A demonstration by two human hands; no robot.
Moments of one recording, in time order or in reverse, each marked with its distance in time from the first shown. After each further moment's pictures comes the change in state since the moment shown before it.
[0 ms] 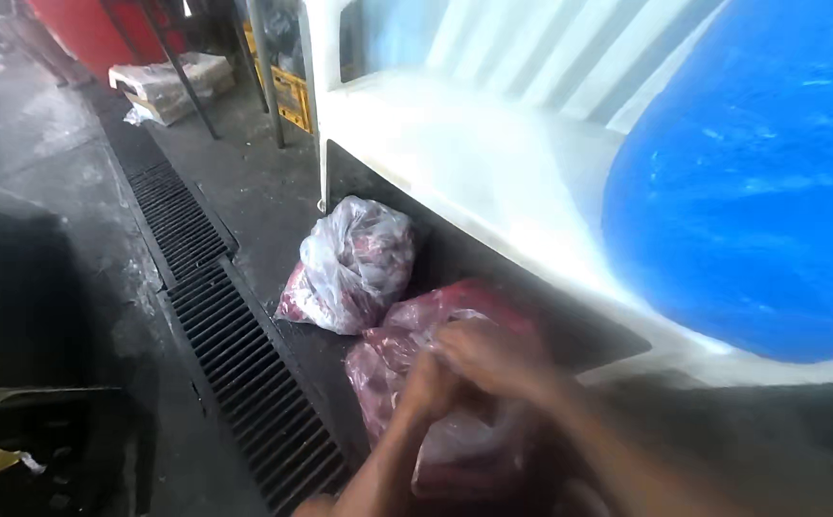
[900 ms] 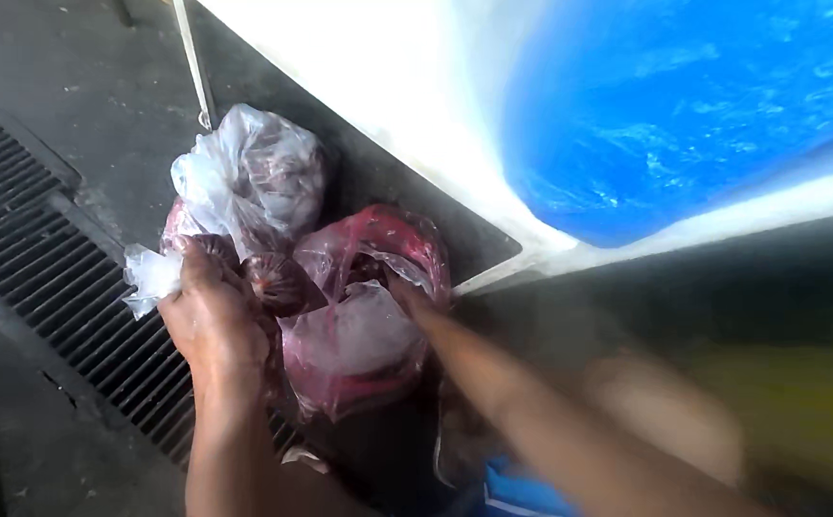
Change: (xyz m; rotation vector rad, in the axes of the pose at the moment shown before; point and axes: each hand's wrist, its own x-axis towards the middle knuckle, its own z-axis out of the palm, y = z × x) left_hand -0.029 0.052 -0.075 -0.671 0.915 -0.042; right_hand 0.028 0.199 0.185 0.078 0.018 0.754
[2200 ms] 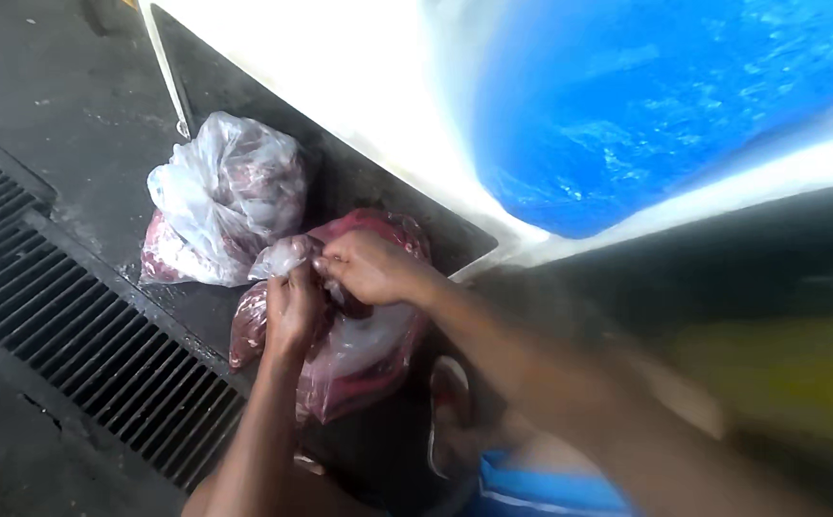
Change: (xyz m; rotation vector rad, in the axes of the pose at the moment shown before) left_hand -0.010 -0.081 0.038 0.263 -0.546 -0.090; right_hand -0.157 -0.139 -0.173 0.164 -0.022 -0.617
